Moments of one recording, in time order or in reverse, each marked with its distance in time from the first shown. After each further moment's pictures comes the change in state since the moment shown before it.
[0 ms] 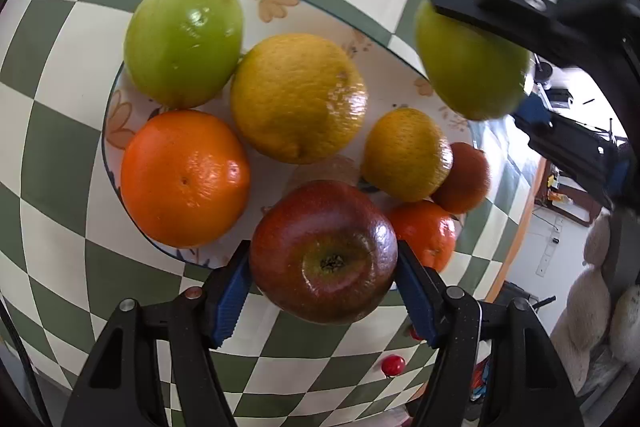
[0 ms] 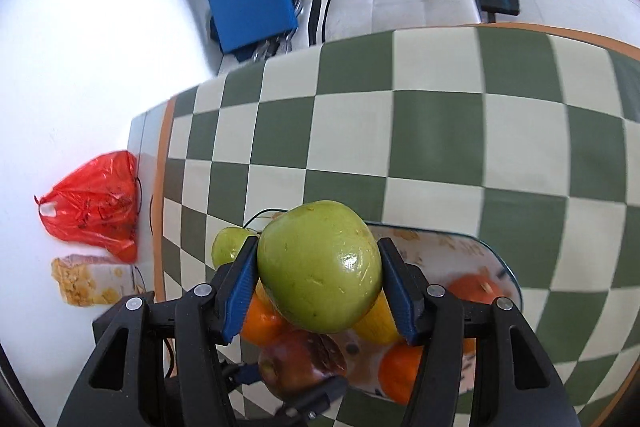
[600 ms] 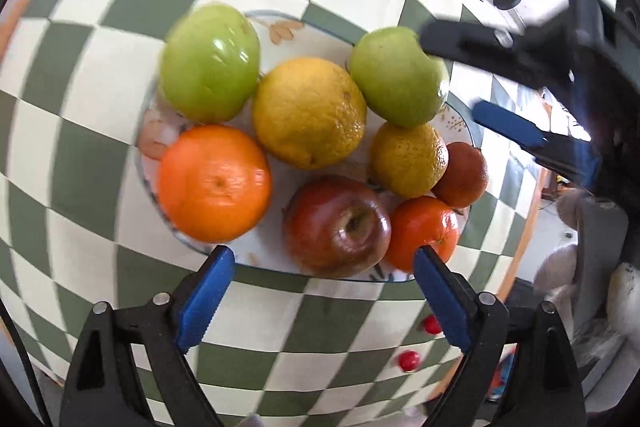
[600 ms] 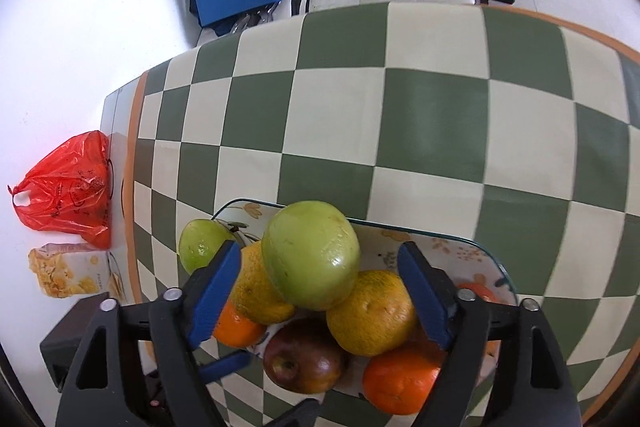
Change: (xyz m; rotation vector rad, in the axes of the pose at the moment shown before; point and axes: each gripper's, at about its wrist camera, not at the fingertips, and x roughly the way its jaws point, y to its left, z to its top) left arm -0.037 0.003 -0.009 0.071 -0.060 0.072; right arm 0.028 0.000 0.000 -0.014 0.061 -0.105
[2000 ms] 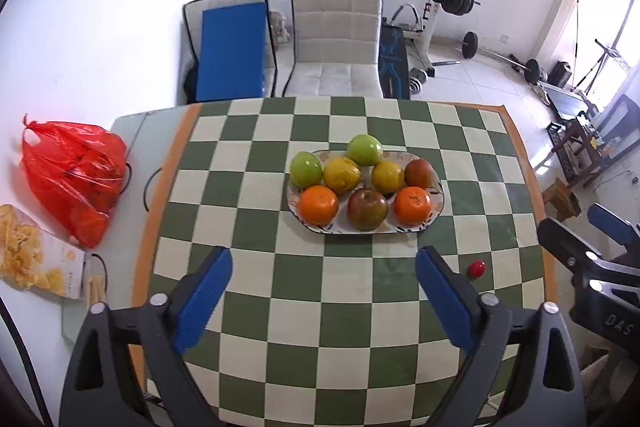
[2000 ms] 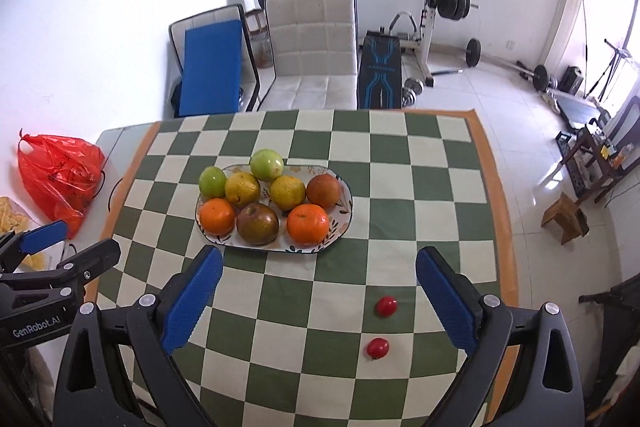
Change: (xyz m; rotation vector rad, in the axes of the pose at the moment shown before) left arm -0.186 -0.043 -0.195 0.350 -0.577 0.297; right arm -0.234 0.052 -0.305 -0.055 -0.568 -0.347
